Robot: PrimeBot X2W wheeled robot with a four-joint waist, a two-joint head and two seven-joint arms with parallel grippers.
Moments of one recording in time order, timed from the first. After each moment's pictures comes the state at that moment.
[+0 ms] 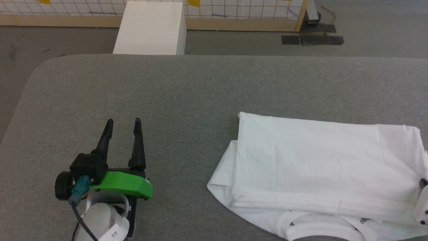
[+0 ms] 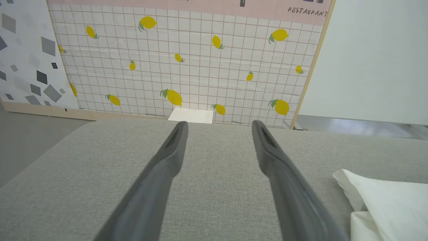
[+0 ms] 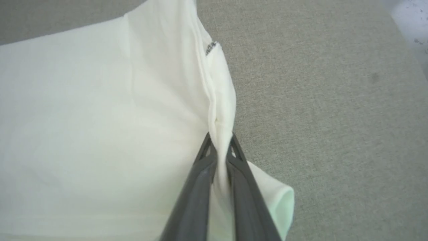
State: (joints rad) left arm -0.17 0.07 -0.02 0.14 -0.17 -0.06 -0.26; right arm -0.11 -0.20 -0.44 0.22 0.15 0.13 0.55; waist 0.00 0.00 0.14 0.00
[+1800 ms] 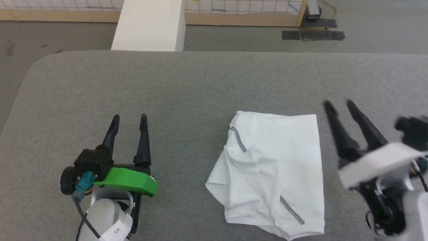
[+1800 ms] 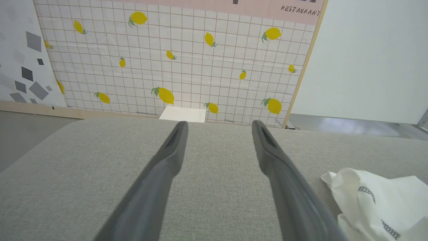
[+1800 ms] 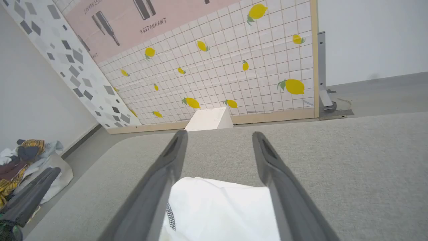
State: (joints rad) left arm -0.19 0.05 -0.03 0.15 -0.17 -0.08 -0.26; right arm -0.16 -0.05 -0.02 -0.16 0.45 0.13 0.25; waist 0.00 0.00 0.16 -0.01
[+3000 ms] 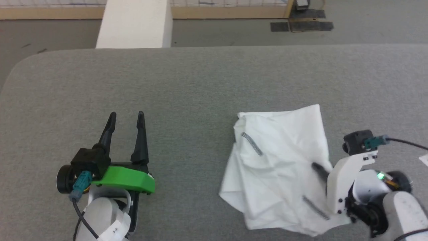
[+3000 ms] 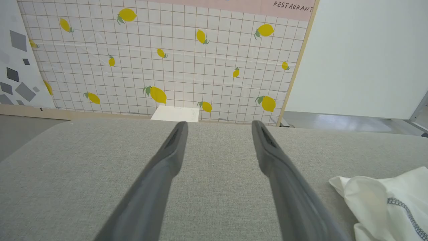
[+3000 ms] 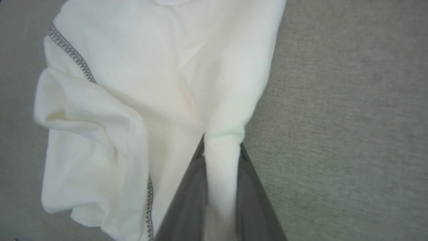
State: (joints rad) left arm -0.19 0.05 -0.02 0.13 -0.17 -0.08 -0.26; right arm -0.16 -0.13 0.04 0.09 0.35 0.13 0.70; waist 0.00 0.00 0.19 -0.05
